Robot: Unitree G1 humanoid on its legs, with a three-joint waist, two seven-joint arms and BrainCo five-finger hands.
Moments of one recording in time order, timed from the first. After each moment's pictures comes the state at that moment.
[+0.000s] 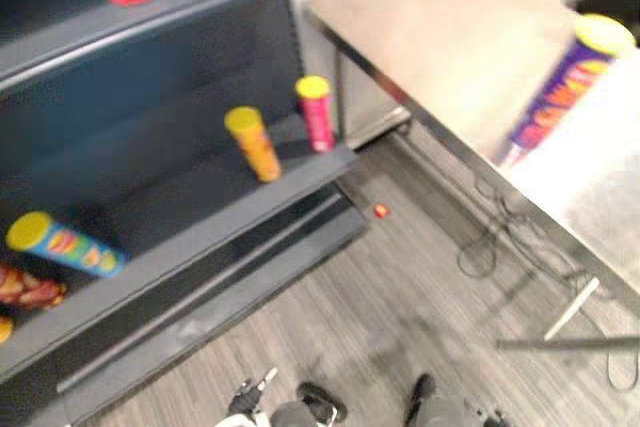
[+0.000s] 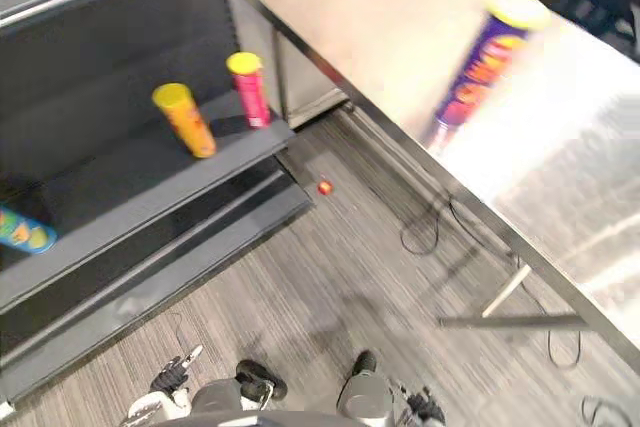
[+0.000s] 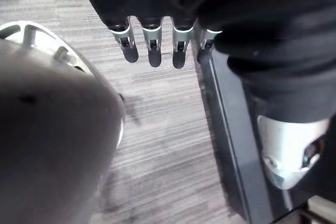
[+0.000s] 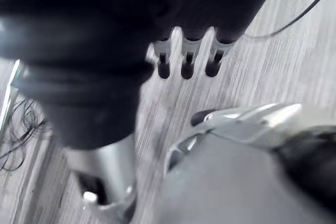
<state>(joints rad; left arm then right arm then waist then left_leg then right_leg) 0.03 0.08 0.27 1.13 -0.22 -0.11 0.00 0.08 -0.04 -0.42 1.08 0.27 -0.09 -0.01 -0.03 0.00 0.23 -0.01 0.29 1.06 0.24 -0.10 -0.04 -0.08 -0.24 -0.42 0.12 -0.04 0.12</state>
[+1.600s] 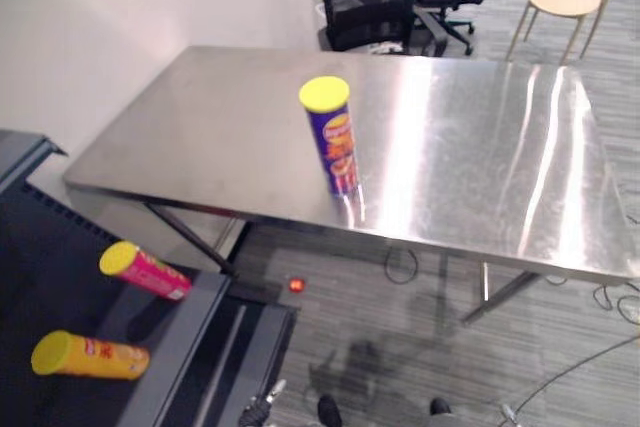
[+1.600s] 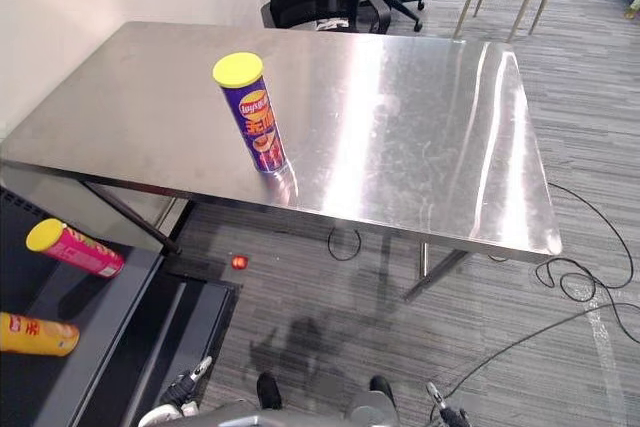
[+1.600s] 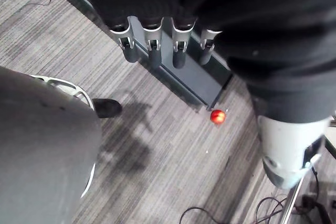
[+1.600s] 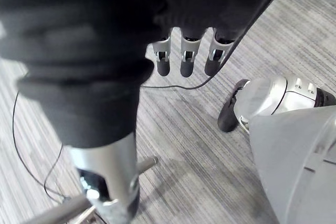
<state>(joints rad) 0.07 0.05 0.31 1.15 -0.17 -0.12 -0.01 0.09 -0.07 -0.80 1.16 0.38 -0.11 0.00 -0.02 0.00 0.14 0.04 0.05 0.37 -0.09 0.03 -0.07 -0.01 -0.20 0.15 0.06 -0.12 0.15</state>
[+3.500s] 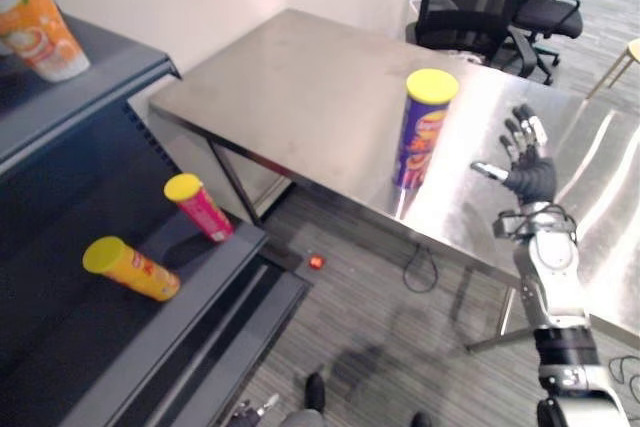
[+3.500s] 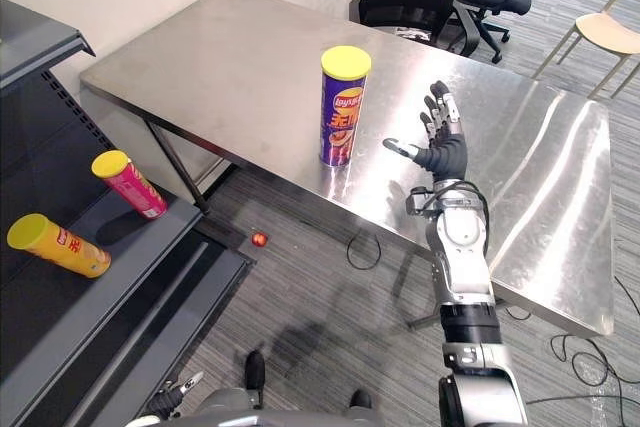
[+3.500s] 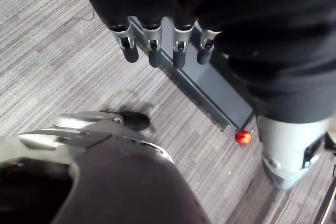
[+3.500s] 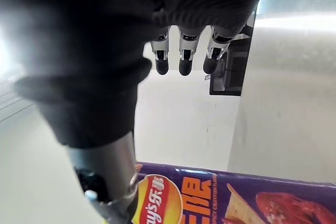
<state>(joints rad) 0.15 0.12 0.21 1.05 -0.07 -0.11 -0.01 -0.38 -0.29 -0.10 0.14 0.24 -0.18 -0.01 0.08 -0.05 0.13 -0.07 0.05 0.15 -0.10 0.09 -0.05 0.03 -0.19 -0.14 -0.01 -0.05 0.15</state>
